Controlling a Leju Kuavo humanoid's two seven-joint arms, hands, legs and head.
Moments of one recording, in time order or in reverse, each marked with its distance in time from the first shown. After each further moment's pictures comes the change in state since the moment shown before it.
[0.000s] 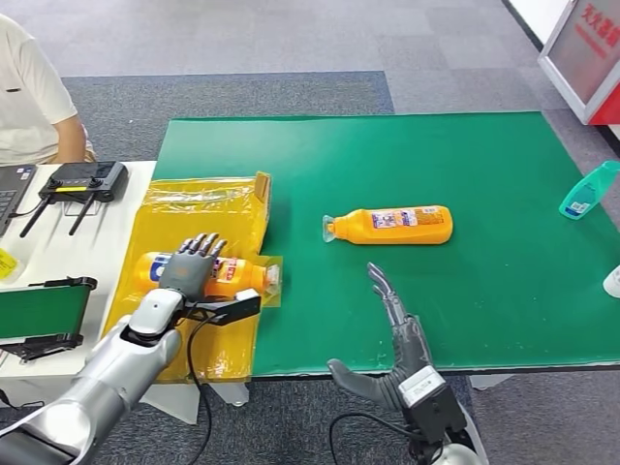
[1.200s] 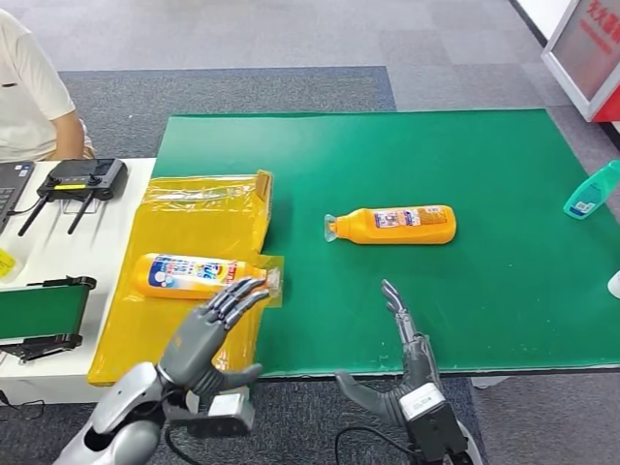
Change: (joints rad) left arm 0.513 0.187 -0.128 -0.964 0.539 0.008 -0.345; right arm 0.085 0.000 0.004 -0.002 0.041 -0.106 0.001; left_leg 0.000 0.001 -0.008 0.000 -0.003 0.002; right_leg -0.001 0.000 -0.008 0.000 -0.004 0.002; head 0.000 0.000
